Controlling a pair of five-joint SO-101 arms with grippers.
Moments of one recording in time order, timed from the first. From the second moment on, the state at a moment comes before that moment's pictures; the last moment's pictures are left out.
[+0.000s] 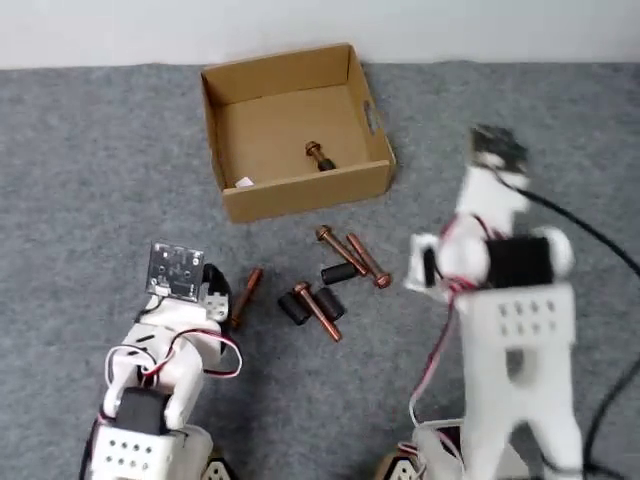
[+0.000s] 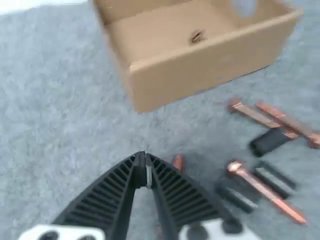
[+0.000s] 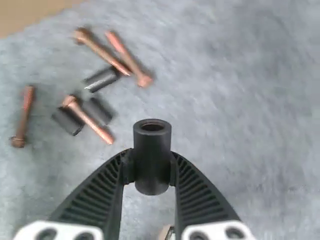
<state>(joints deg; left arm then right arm) 7.2 -85.1 80.5 51.7 6.3 -6.3 -37.3 15.3 99.3 -16.7</state>
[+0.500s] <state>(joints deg) 16.4 -46.2 35.8 68.3 22.8 9.7 -87.5 56.2 90.3 -15.0</state>
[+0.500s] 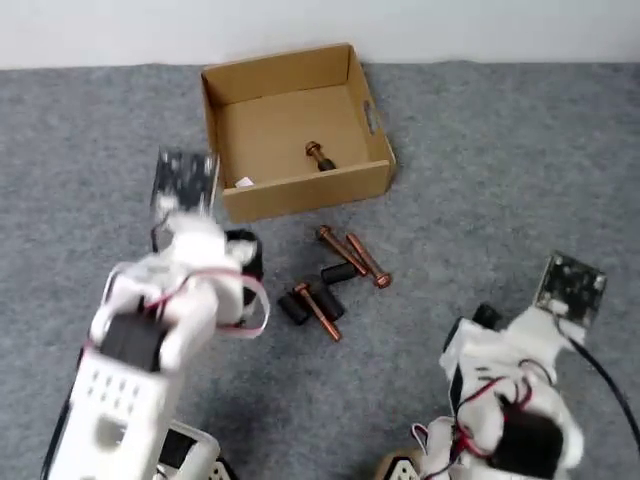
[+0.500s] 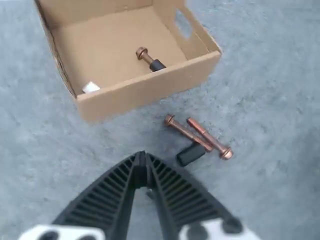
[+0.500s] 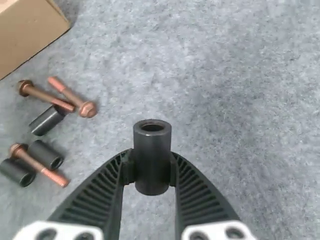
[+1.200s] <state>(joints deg) 26.2 5.9 6.8 68.3 48.4 11.8 -99.1 63.0 89.3 -14.9</state>
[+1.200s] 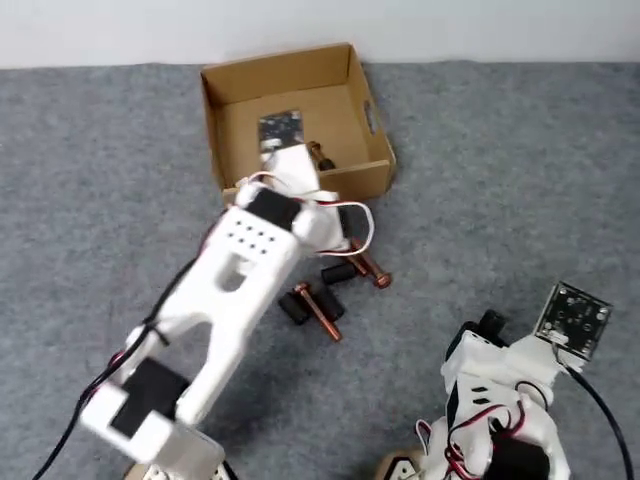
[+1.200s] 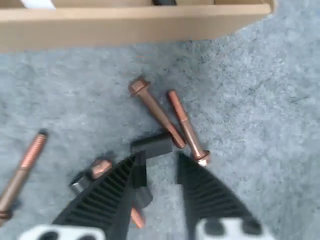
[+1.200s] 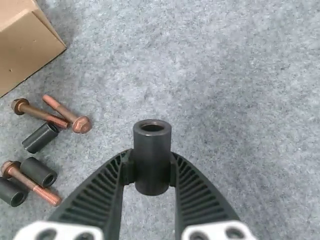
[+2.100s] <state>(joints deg) 23.1 34.4 -12.2 68.3 49.3 11.8 -99.1 63.7 89.3 -14.9</state>
